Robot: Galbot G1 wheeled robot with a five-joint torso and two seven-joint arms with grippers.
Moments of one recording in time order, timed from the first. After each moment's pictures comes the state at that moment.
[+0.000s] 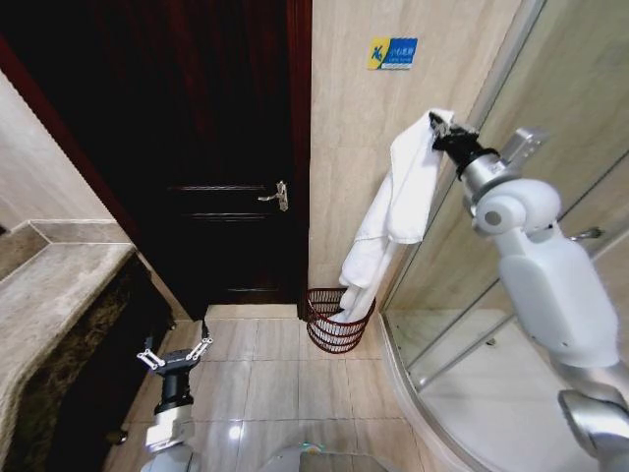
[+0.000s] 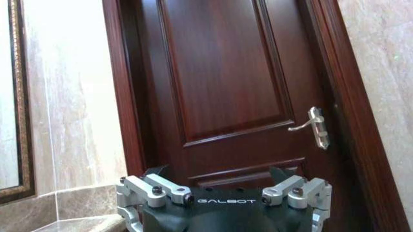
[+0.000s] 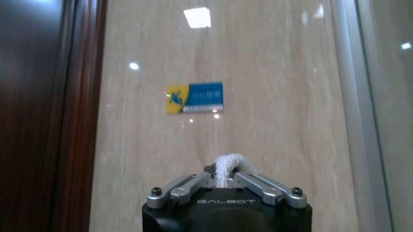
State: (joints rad) left arm 1.83 -1.61 -0.74 -2.10 0.12 -0.47 -0.19; right arm -0.39 0.88 0.28 1.88 0.88 -0.40 0.27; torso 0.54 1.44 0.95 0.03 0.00
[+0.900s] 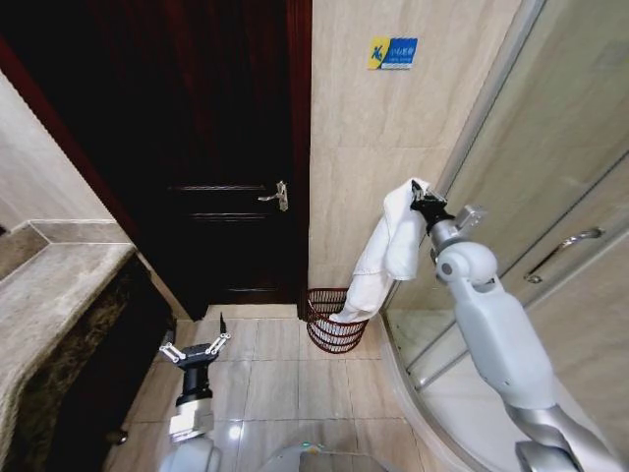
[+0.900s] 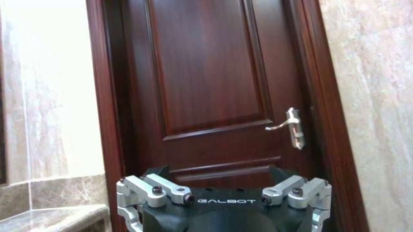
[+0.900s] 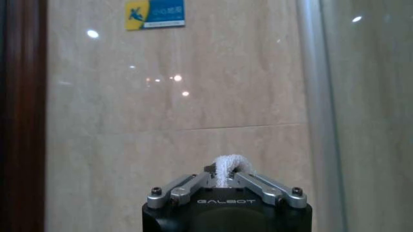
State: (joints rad) left arm 1.83 -1.61 -0.60 -2.13 0.18 -0.41 -0.25; right arm -0.66 1.06 0.39 1.81 0.60 -0.28 0.23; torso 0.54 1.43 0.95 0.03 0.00
